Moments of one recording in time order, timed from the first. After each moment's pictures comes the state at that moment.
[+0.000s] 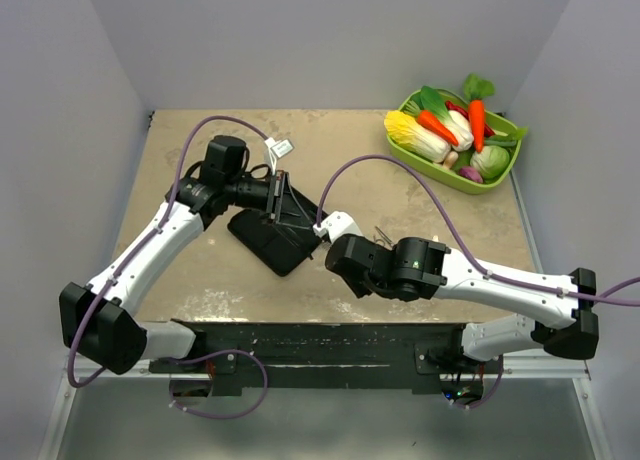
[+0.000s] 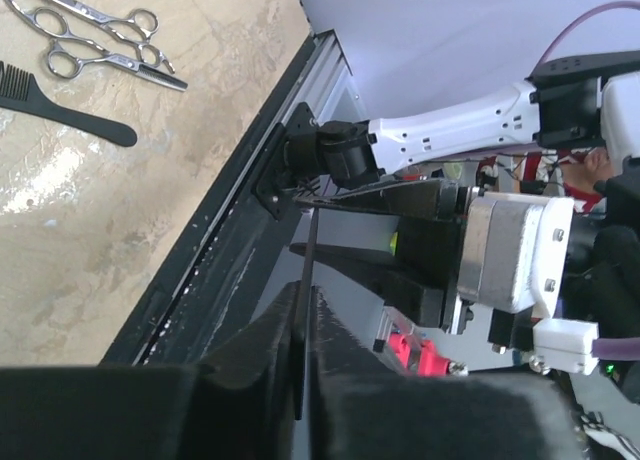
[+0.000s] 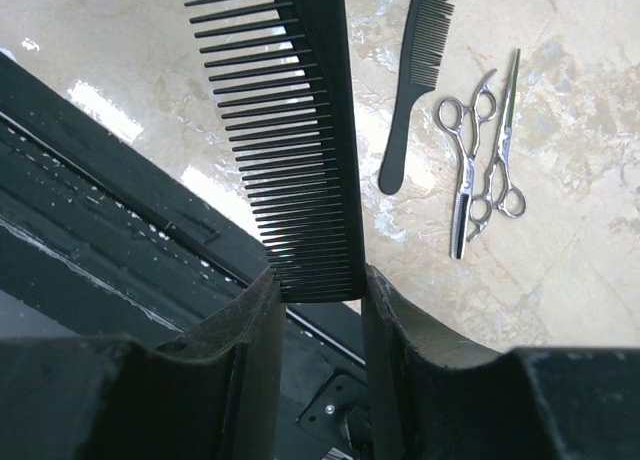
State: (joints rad) left arm -0.42 1.31 1.19 -0.52 1.02 -0.57; right arm 1.28 1.28 1.29 -1.08 0.48 0.42
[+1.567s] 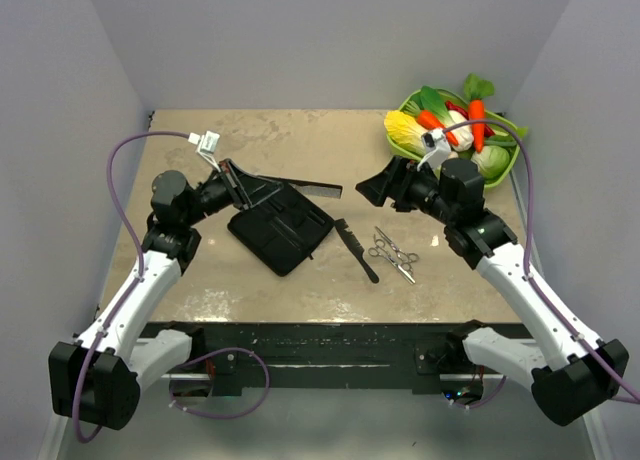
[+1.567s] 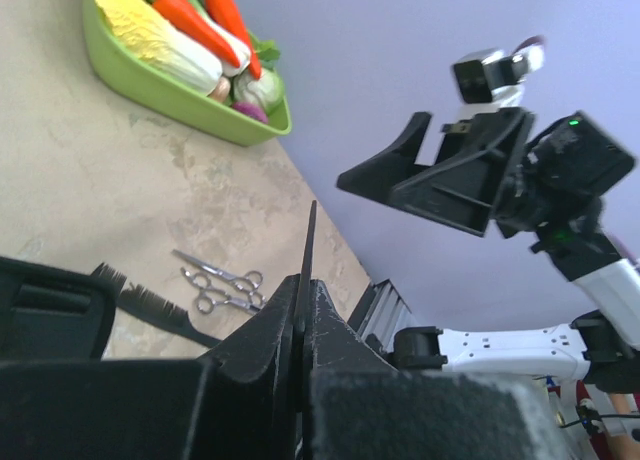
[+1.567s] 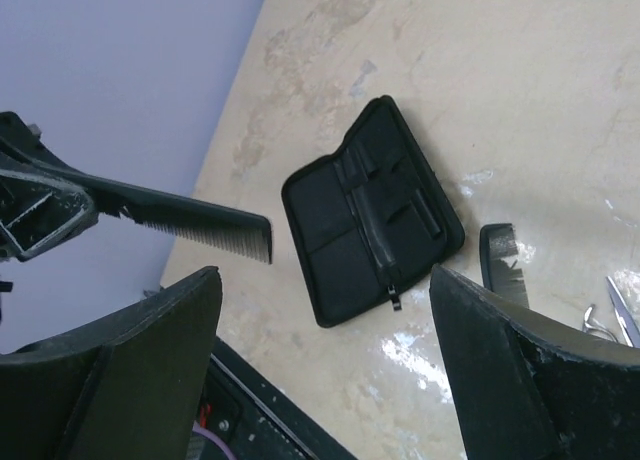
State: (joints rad) left arm -0.21 1.00 0.74 0.31 0.73 -0.87; right arm 0.45 1.02 0.99 -0.24 -0.24 0.64
